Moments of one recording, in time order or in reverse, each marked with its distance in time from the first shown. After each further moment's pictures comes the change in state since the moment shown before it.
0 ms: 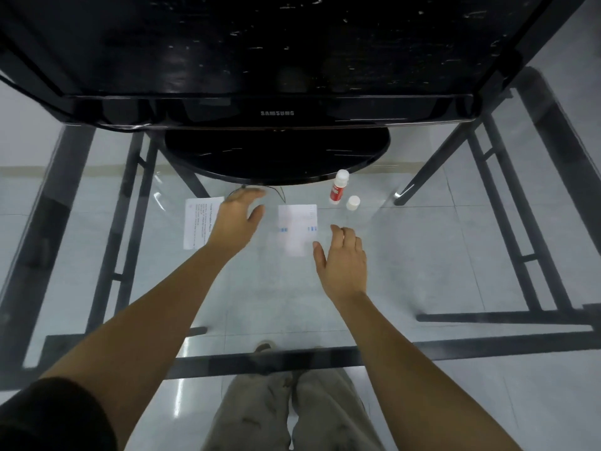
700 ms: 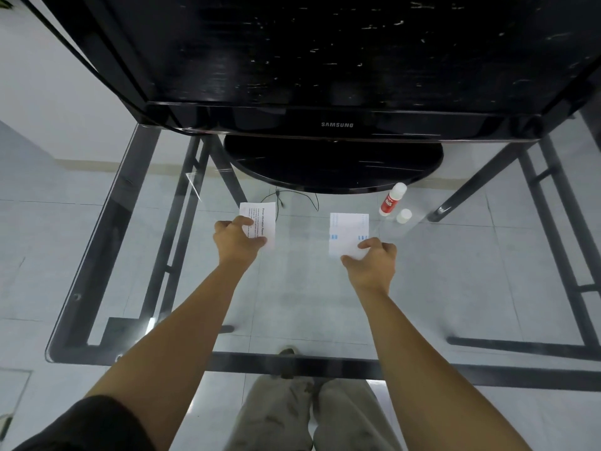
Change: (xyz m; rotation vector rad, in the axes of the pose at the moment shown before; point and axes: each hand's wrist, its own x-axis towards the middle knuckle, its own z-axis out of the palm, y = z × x) left_hand -0.030 -0.066 -0.033 -0.101 0.087 -0.667; right_hand 0.012 -0.049 0.010 0.394 -0.041 0.398
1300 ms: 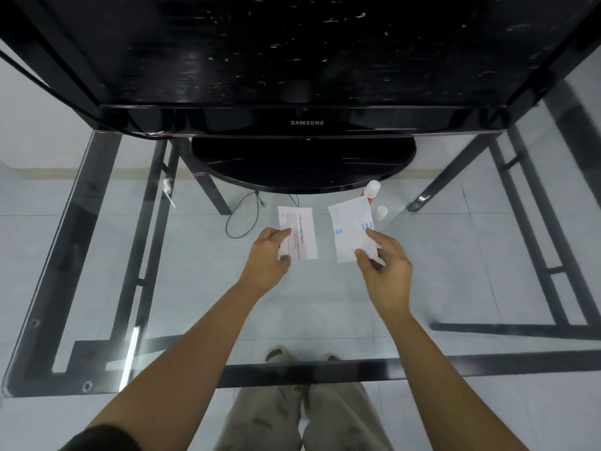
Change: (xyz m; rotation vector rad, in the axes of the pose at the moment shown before) left_hand -0.035 0.025 0.057 0.074 -0.297 0.503; right_hand -0.001 0.037 -0.050 0.380 0.054 -0.314
